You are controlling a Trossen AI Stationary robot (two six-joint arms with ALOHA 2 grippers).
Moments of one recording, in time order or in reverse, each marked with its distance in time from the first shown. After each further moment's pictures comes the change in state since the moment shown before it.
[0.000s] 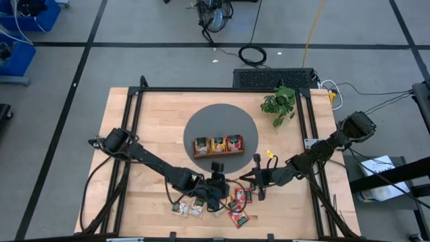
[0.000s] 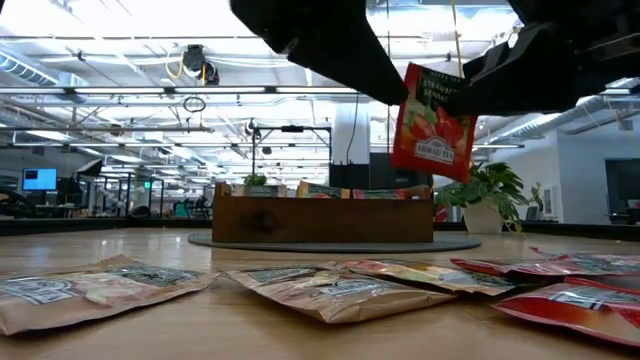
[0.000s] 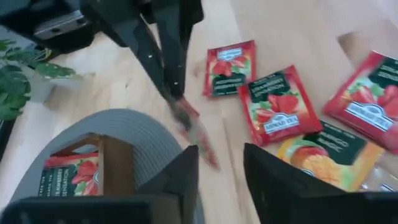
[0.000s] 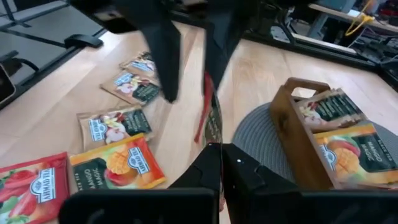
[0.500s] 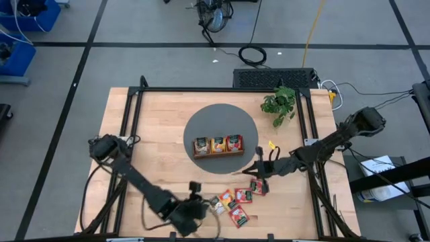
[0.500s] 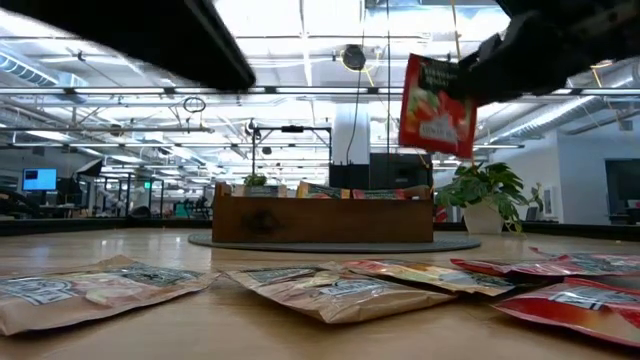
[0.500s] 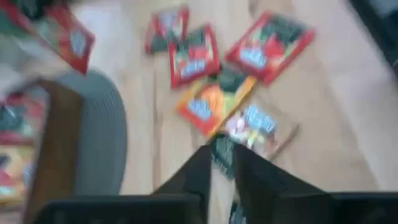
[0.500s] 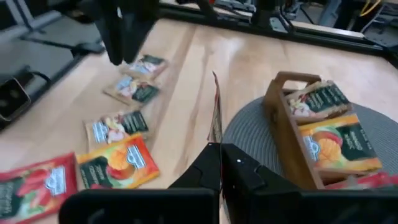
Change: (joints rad) left arm -0.264 -0.045 -0.132 -0.072 -0.146 -0.316; right arm -0.101 -0.199 0.000 -0.218 -0.134 0.047
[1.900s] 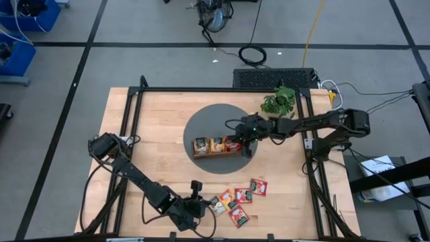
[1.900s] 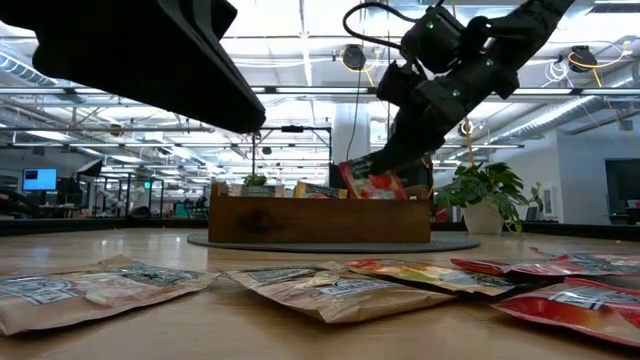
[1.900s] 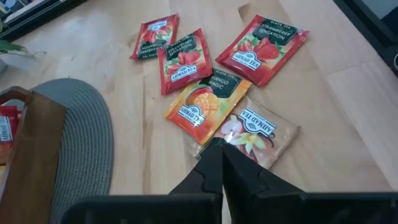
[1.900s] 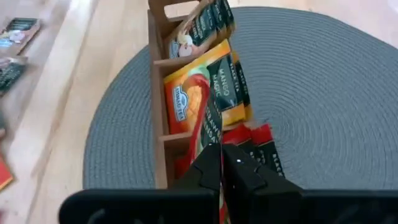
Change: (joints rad) left arm 0.017 -0.016 -0.140 0.243 0.046 0.100; right arm -0.612 0.221 0.258 -0.315 -0.485 -0.055
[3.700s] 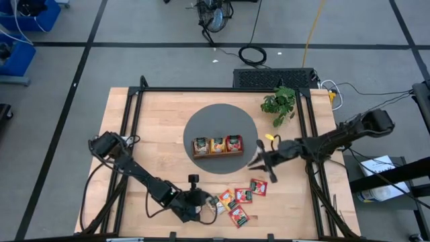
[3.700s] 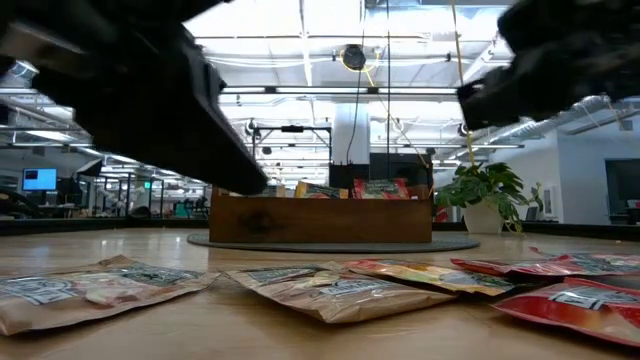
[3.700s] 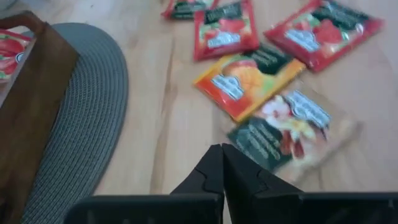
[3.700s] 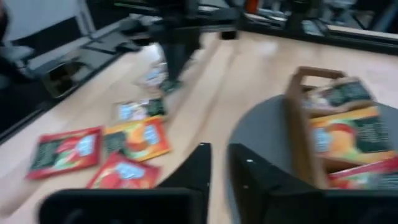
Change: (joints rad) left arm 0.053 0.002 -0.107 0.089 -0.009 -0.195; right arm 0.395 -0.360 -0.437 0.423 0.073 -0.050
